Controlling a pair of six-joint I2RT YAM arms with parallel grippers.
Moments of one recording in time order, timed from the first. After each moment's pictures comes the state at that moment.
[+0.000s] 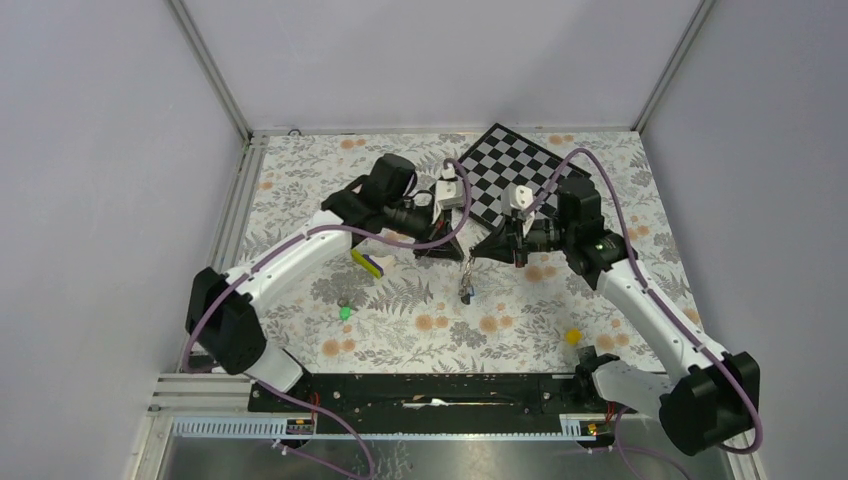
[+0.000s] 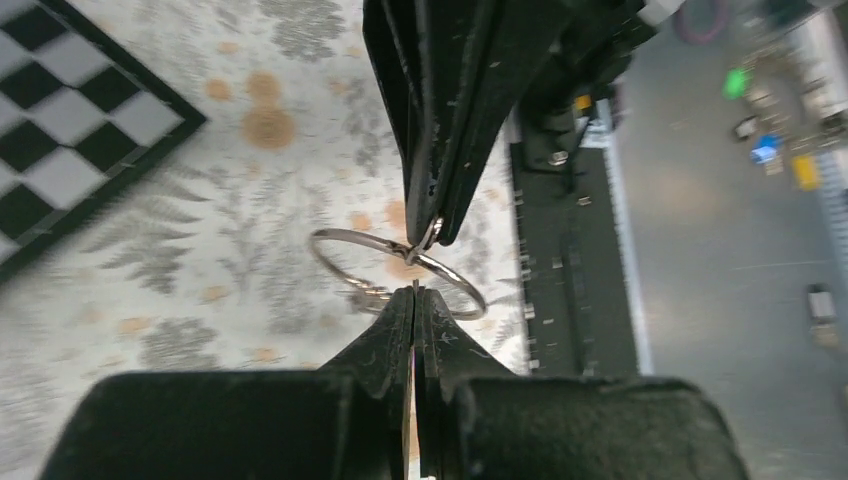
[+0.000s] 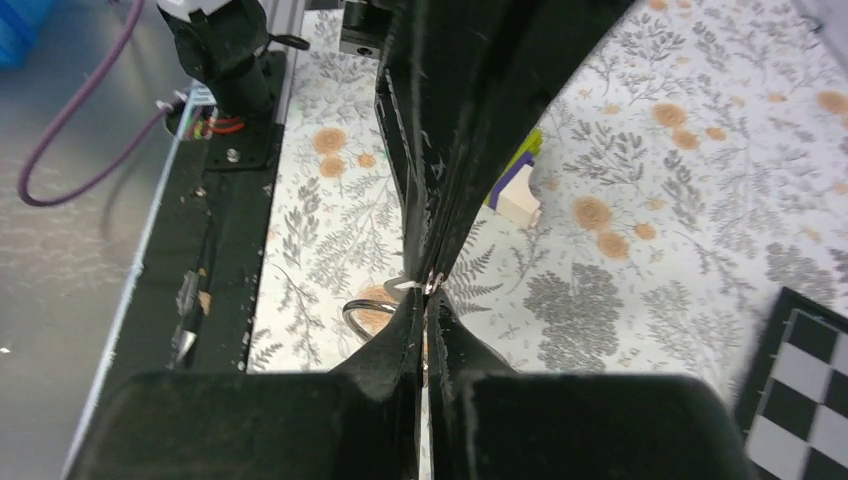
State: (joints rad) left arm -0.68 1.49 1.30 -0.48 0.91 0.33; right arm 0.36 1.13 0.86 -0.16 -1.14 -0.34
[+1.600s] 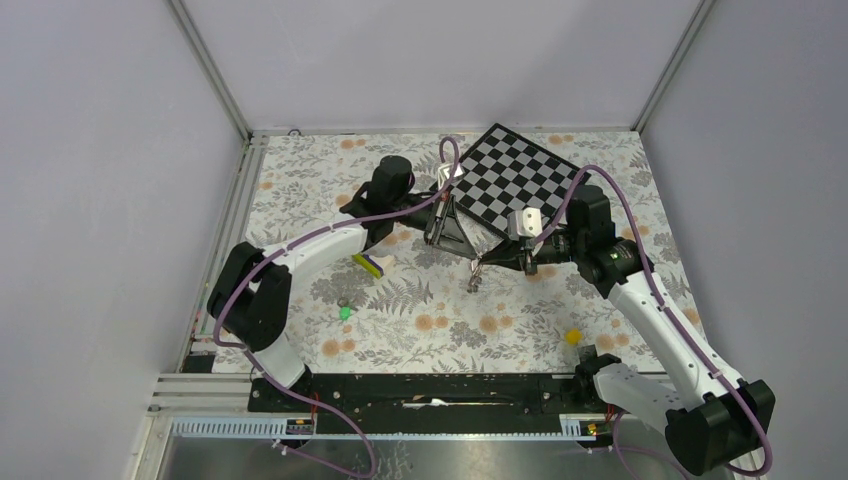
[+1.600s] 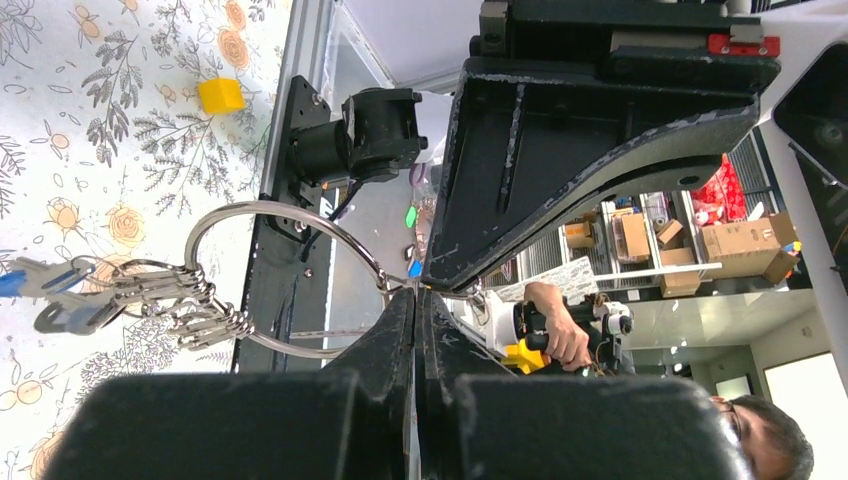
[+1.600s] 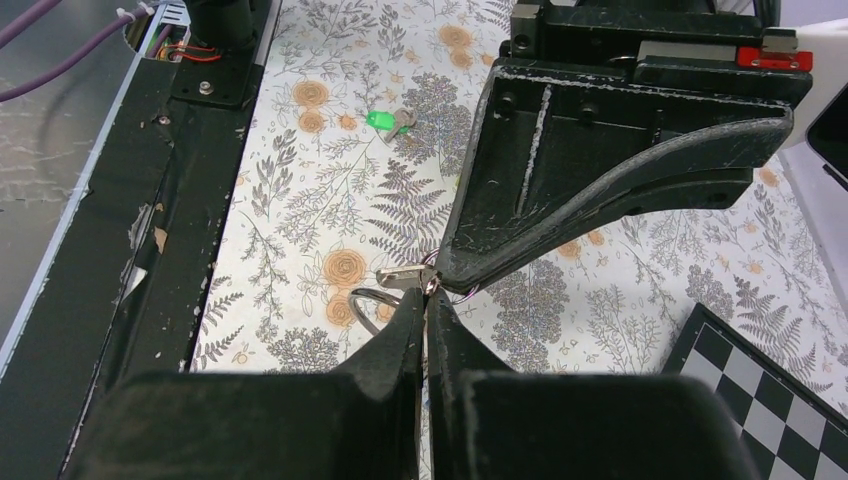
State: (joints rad) left arm -0.62 1.67 1.18 0.17 1.24 -0.88; right arm 0.37 1.01 0.91 -0.46 -1.12 -0.74
